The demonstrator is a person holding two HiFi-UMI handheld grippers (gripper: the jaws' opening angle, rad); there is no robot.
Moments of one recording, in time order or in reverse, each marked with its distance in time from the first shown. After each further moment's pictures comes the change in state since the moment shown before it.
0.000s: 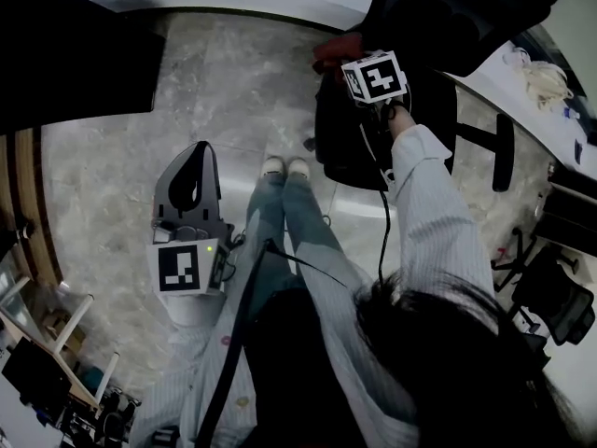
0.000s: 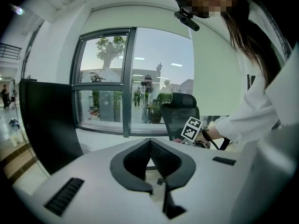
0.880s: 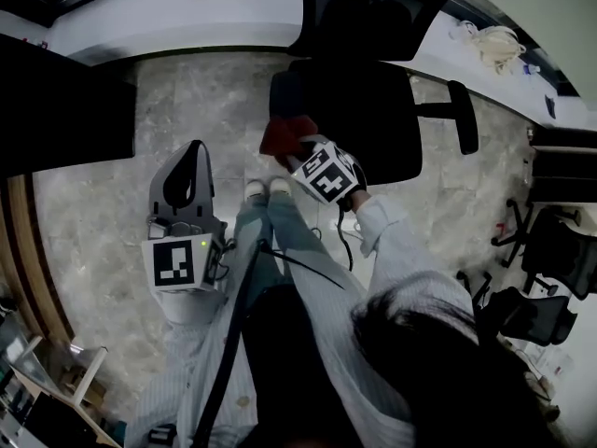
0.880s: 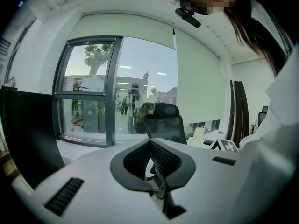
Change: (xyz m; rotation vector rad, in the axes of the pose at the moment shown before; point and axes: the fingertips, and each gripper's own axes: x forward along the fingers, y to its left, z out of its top) left arm -0.012 -0.075 0.037 0.063 -0.060 -0.138; right arm -0.111 0.151 -0.121 -0.122 -0.037 0.197
